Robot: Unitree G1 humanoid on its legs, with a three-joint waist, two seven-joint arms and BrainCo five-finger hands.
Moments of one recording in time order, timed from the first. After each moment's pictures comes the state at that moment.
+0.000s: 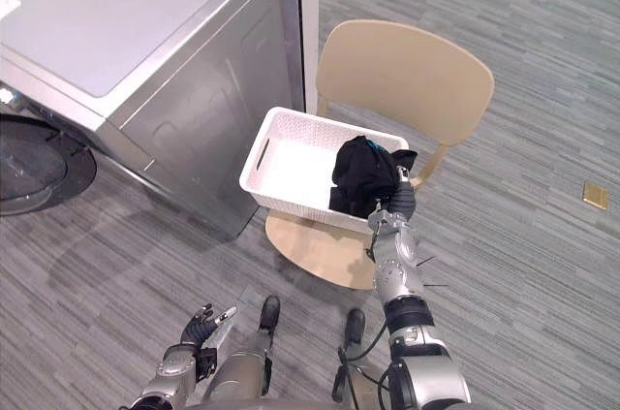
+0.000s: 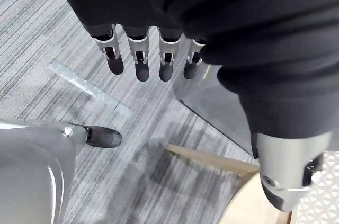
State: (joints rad) left arm -0.02 0.09 0.08 1.03 -0.03 -0.14 0.09; right arm -0.36 -0.01 -0.08 0.53 0.95 -0.27 -0.07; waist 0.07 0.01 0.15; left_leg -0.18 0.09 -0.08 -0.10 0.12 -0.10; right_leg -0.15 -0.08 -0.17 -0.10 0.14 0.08
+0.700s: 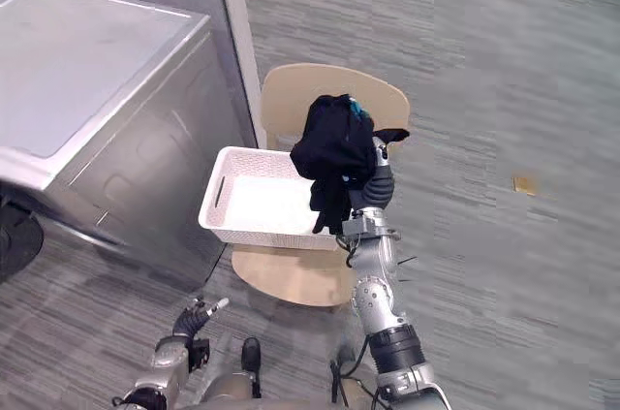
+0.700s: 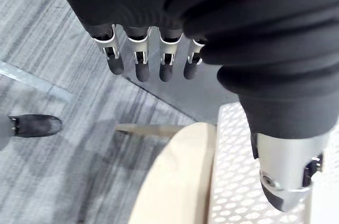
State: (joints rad) left arm -0.07 0.15 0.07 0.97 -0.08 -0.16 0.10; right arm -0.21 0.03 0.17 0.01 0.87 -0.30 0.05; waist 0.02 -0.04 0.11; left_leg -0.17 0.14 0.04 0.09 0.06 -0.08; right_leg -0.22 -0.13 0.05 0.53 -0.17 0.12
